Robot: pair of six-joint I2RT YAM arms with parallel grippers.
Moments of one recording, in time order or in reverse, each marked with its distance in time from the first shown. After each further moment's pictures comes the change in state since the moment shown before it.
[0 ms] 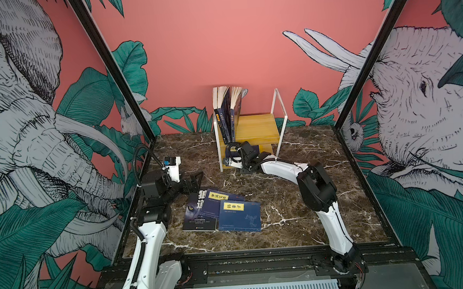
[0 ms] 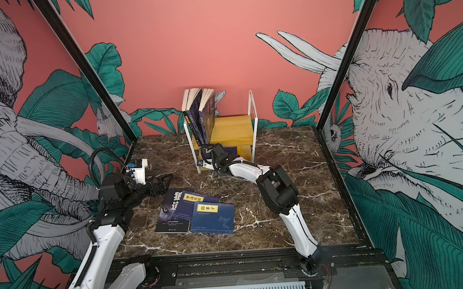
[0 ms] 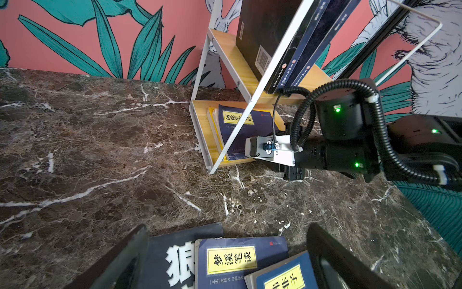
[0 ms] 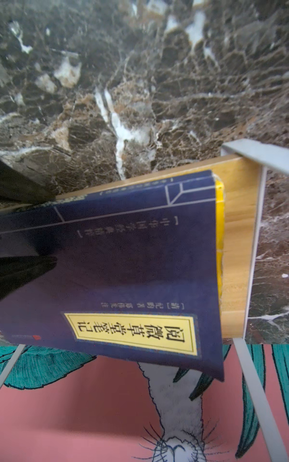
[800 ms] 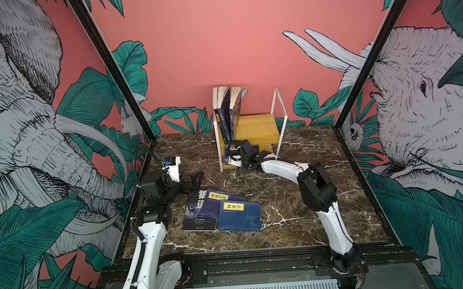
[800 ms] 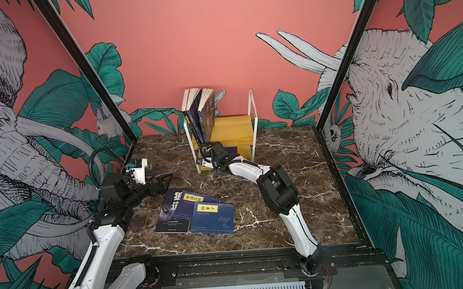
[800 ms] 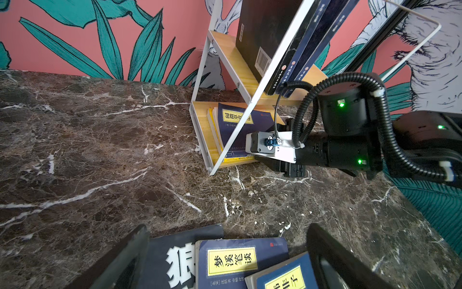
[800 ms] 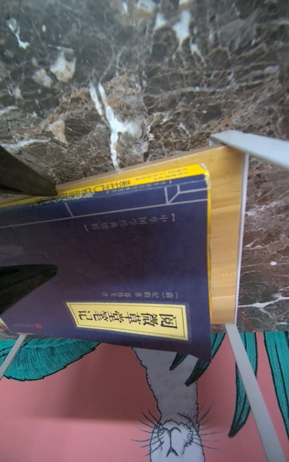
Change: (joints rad) left arm 0.002 0.001 0.000 0.007 0.001 0.000; right arm 0.000 -0.001 0.026 -0.011 -0.002 0.002
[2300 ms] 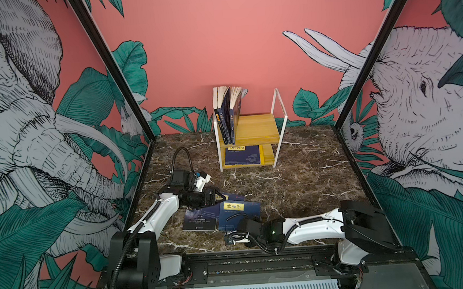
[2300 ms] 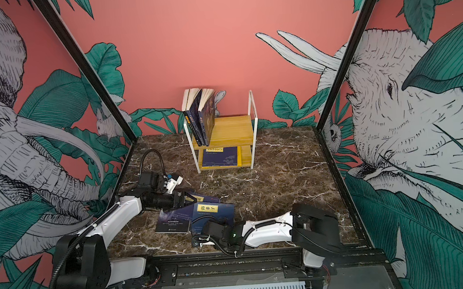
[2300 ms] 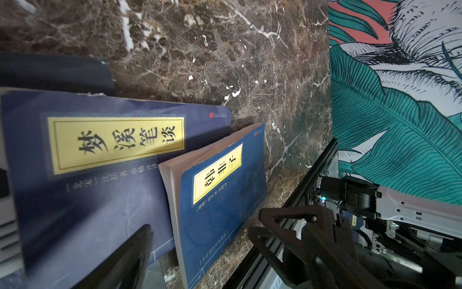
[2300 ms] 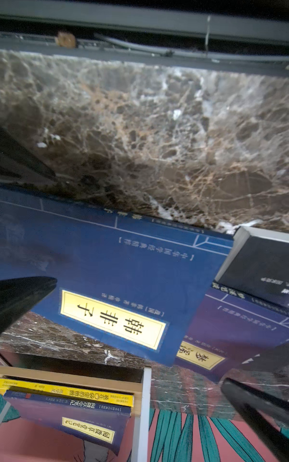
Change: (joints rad) left arm -0.213 0.438 0.077 -0.417 0.248 -0.002; right arm 0.663 -0.544 -0.895 0.224 0.199 0.260
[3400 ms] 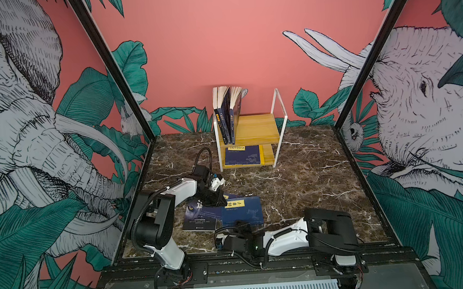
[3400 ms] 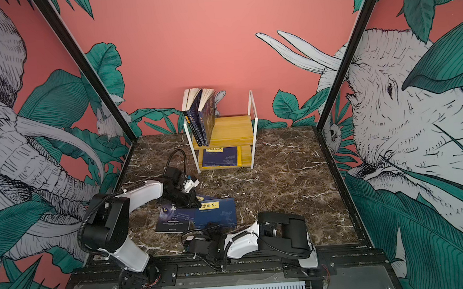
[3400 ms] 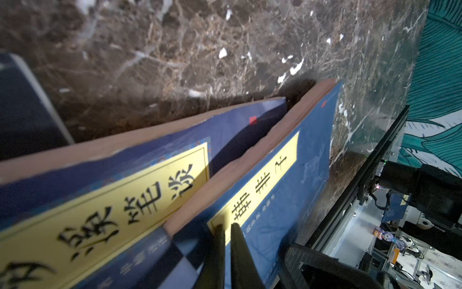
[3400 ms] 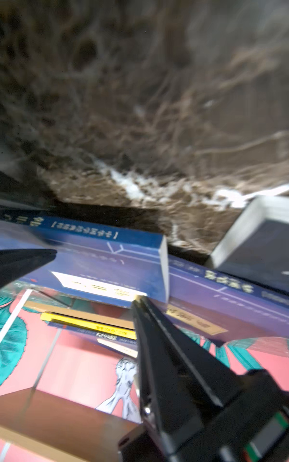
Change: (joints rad) left arm -0.161 0.354 0.160 -0.012 -0.201 0.087; right arm 0.095 0.243 0.077 0.136 0.436 -0.021
